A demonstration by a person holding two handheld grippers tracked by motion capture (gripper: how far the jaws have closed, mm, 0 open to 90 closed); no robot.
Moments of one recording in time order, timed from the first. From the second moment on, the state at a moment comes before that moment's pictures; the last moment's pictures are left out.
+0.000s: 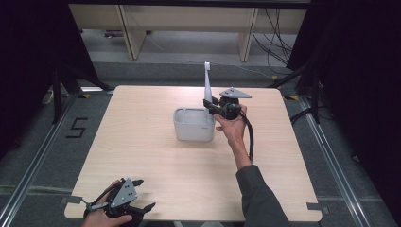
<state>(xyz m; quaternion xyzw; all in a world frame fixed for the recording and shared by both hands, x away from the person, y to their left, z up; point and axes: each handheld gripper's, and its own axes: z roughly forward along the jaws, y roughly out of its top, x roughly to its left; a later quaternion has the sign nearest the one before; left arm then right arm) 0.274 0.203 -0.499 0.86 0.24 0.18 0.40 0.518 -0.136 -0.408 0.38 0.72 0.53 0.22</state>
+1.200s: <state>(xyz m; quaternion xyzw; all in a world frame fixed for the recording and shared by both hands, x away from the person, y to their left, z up) 0.274 0.204 -0.499 0.87 0.24 0.18 0.40 0.512 -0.140 -0.437 0.39 0.75 0.50 0.21</state>
